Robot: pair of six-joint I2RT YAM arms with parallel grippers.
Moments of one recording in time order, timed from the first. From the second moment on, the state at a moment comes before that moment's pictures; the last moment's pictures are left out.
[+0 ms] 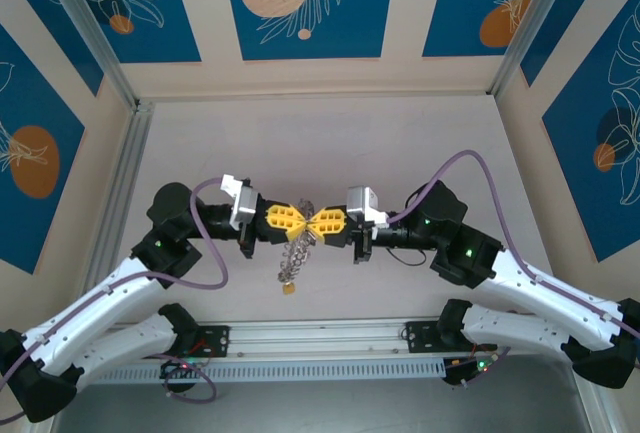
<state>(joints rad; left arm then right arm) -0.76 0.84 0.79 0.28 0.90 -0.15 1.00 0.85 0.90 -0.03 -0.46 -0.10</state>
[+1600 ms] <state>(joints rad) -0.84 0.98 1.25 -0.75 0.47 0.43 0.99 0.99 1.11 -0.44 -0.40 -0.22</state>
